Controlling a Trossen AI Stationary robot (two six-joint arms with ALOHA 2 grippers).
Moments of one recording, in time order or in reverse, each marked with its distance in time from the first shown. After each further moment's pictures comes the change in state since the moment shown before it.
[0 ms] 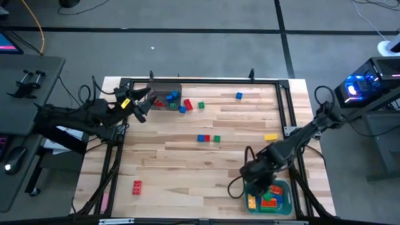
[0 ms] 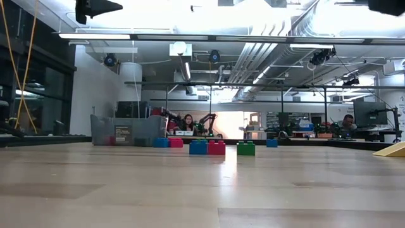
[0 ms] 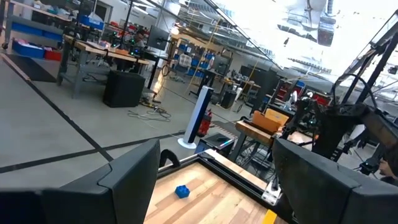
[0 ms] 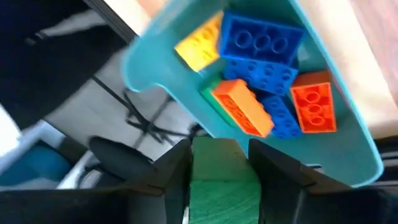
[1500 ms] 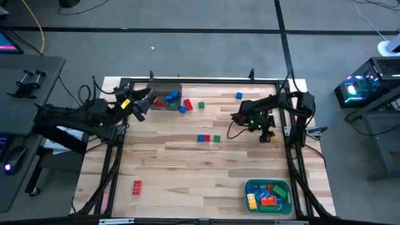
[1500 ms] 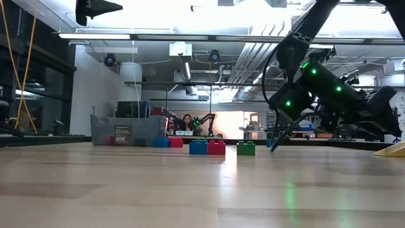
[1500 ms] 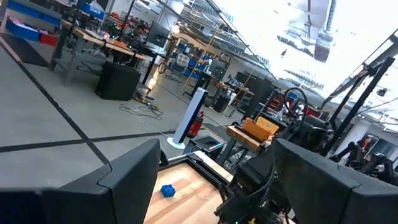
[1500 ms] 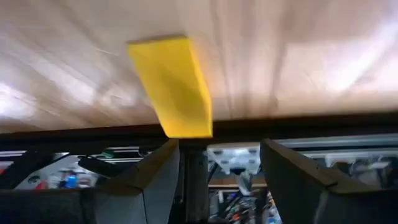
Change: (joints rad) left arm 0.000 0.000 0.000 0.008 0.000 -0.107; right arm -0.893 0.341 -0.233 -0.487 0.643 -1.425
